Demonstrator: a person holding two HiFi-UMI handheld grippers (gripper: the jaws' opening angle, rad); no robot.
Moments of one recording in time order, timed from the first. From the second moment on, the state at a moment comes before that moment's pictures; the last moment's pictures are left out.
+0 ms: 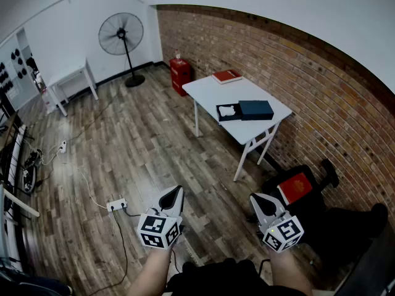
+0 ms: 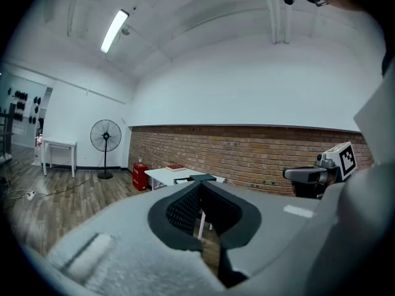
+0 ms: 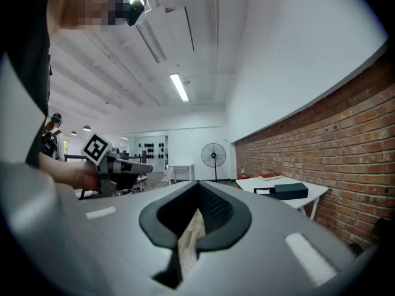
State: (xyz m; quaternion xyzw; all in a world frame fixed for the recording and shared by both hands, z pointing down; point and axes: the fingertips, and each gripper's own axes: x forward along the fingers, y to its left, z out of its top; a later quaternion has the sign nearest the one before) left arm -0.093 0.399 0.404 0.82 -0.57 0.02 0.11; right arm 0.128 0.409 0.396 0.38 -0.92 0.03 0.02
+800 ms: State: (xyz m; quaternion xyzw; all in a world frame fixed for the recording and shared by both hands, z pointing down) left arm -0.032 0.392 0.409 0.82 -0.56 0.03 0.11; right arm 0.148 0.422 0.418 0.31 -0.95 0.03 0.08
